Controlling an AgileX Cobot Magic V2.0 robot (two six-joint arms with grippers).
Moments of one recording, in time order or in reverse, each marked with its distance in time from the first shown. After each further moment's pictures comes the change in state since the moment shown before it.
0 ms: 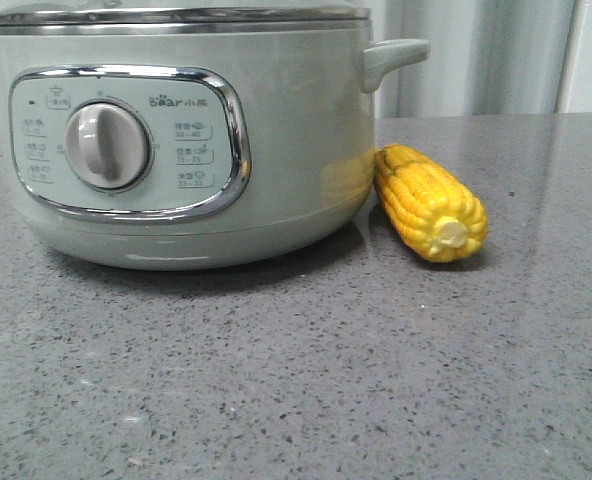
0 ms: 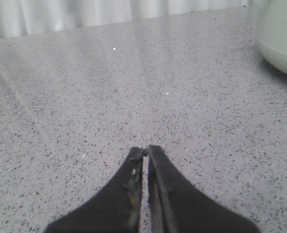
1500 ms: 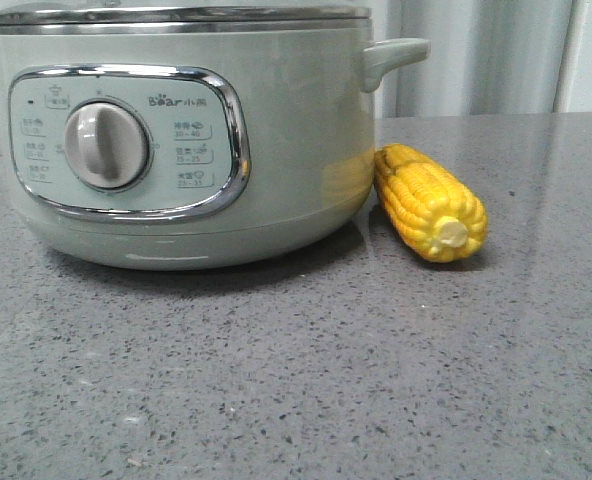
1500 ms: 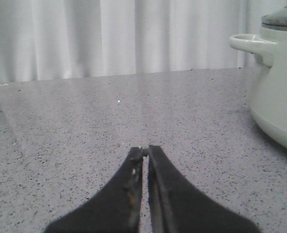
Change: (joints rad) left arm 0.000 0.000 -0.026 -0.061 -0.150 0.000; right arm 0.000 0.010 -0.019 0.025 -0.012 0.000
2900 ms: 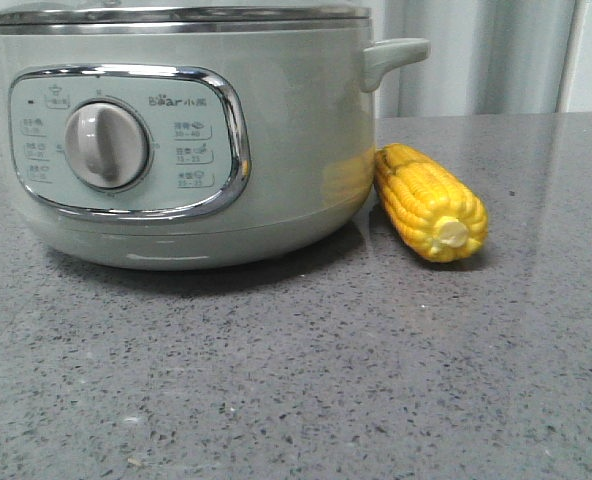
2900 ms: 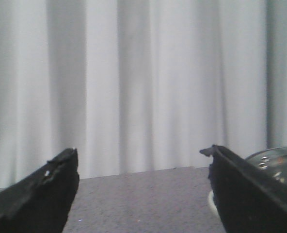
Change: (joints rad) left arm -0.105 0.471 -0.383 0.039 -0.292 -0.026; right arm 0.000 0.438 -0.341 0.033 0.071 0.000
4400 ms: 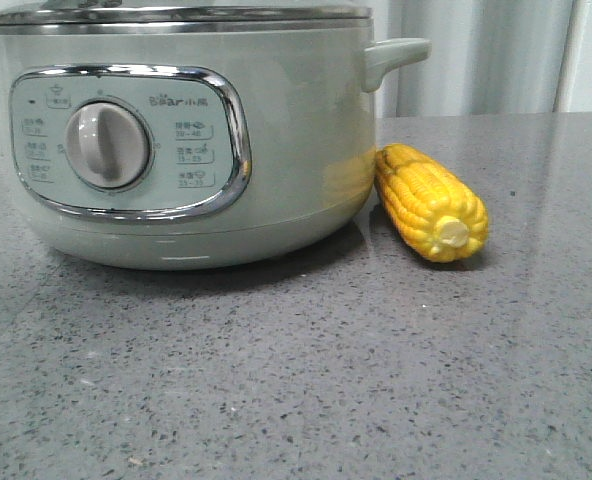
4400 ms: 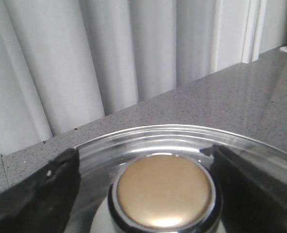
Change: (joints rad) left arm -0.507 0.951 -0.524 0.000 -0.113 -0.017; right arm 0.000 0.000 0.002 0.009 -0.022 0.000
